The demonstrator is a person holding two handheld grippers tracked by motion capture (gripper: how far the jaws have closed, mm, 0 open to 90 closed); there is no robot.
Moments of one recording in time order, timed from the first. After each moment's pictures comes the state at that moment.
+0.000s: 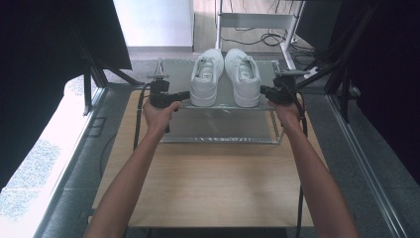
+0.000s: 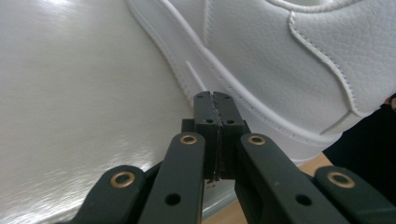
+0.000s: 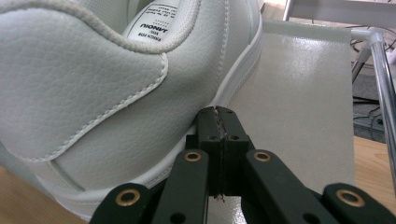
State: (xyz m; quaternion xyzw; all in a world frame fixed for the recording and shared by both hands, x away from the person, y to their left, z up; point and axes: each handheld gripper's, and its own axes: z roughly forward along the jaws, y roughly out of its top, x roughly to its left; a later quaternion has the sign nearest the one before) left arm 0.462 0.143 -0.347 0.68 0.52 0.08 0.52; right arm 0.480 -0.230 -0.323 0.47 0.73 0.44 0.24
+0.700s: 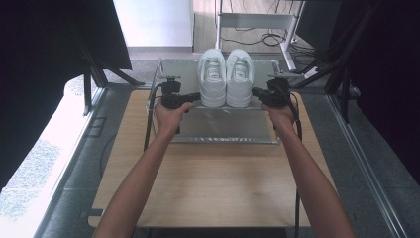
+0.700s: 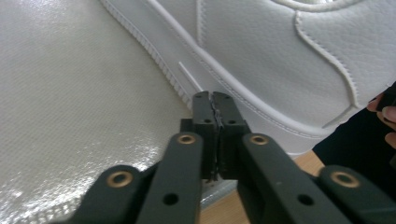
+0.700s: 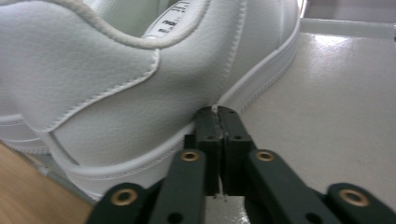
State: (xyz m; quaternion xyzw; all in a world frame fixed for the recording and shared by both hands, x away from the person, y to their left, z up) left arm 0.461 0.116 -0.348 0.68 0.51 0.06 0.52; right arm 0.472 -0.213 -0.328 0.47 0.72 0.46 0.22
